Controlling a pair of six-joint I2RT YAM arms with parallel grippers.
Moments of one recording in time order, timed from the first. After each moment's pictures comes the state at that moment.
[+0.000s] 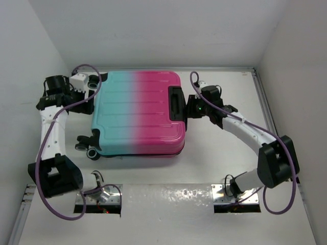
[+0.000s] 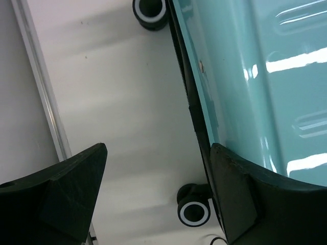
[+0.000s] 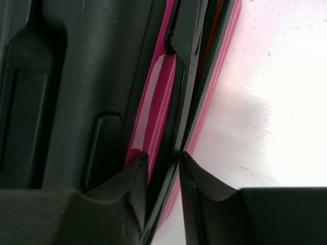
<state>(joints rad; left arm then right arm) 0.32 1.30 1.28 -0.83 0.32 0.42 0.42 1.44 0.95 -0.16 -0.21 0.38</state>
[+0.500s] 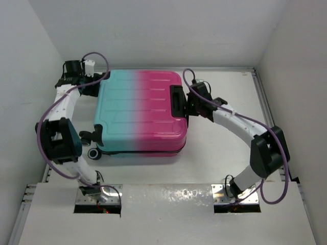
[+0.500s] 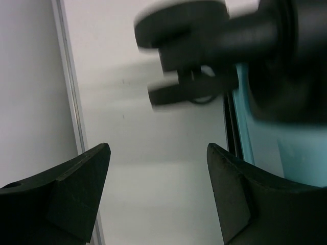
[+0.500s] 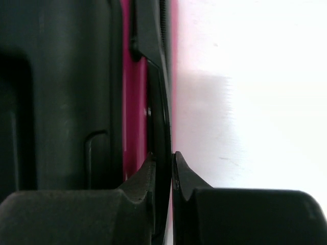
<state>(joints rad) 0.17 1.67 1.44 -0.58 0.05 0.33 0.51 1.57 1.10 -0.32 0.12 0.54</state>
